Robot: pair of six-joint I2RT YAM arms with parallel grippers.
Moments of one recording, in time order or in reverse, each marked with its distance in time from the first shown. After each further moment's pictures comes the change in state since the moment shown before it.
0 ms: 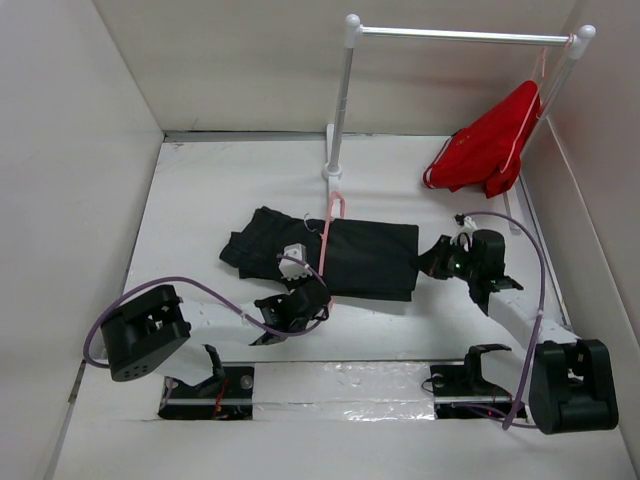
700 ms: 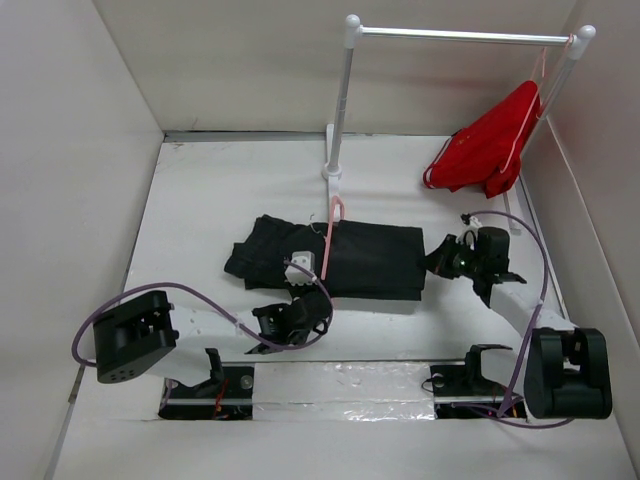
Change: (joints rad) left arm -0.103 -0.064 -0.022 0.035 -0.097 0.164; right arm -0.079 0.078 0.036 -0.079 0.000 -0.043
